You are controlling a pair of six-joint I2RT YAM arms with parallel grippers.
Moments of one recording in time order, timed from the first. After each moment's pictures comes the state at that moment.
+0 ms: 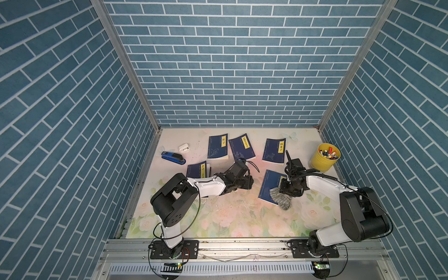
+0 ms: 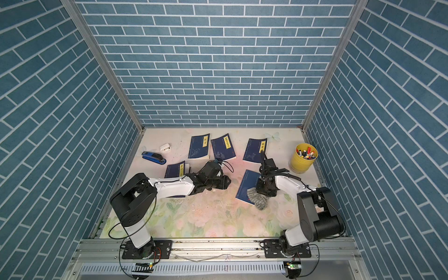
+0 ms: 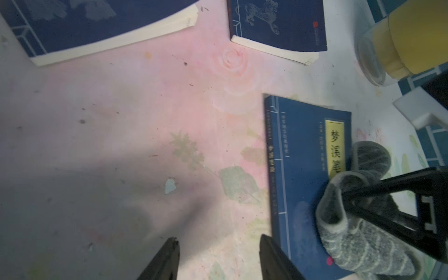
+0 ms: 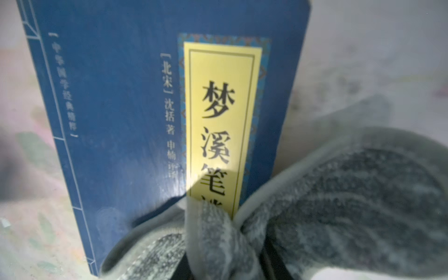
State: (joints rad) left arm -0.83 1.80 0.97 0.03 0.06 -0.60; right arm 0.36 1.51 0.79 -0.62 -0.17 0.52
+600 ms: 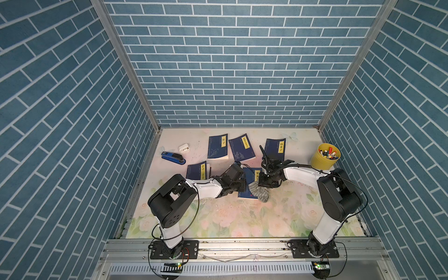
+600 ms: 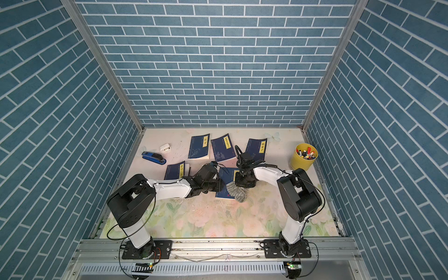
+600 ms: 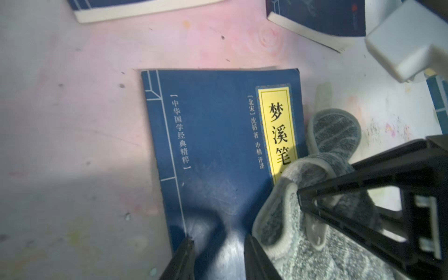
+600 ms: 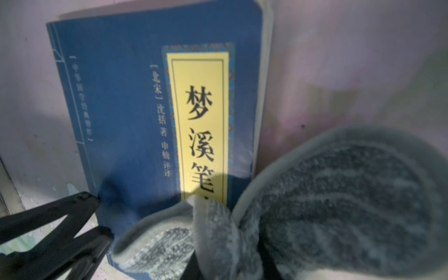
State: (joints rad) left arm -0.79 1.75 0.87 0.04 0.03 -0.62; right arm 0.58 1.75 1.04 -0.56 -0.22 0.57
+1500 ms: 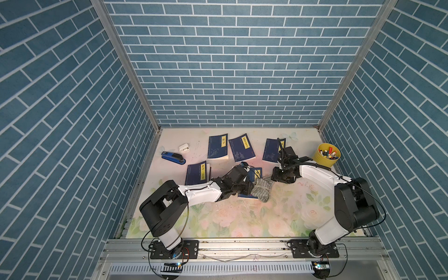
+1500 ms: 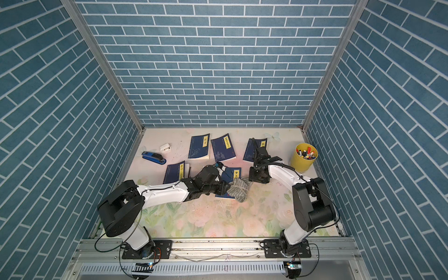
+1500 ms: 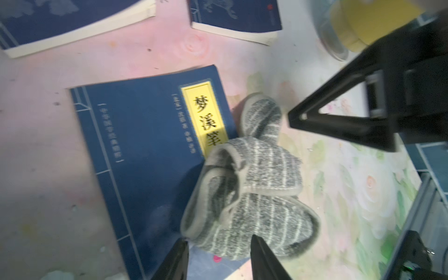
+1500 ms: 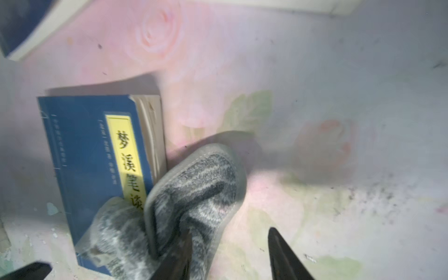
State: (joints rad) left arm -0.89 1.66 0.89 0.03 0.08 -0.55; right arm 0.40 1.62 1.00 -0.65 -0.15 0.44
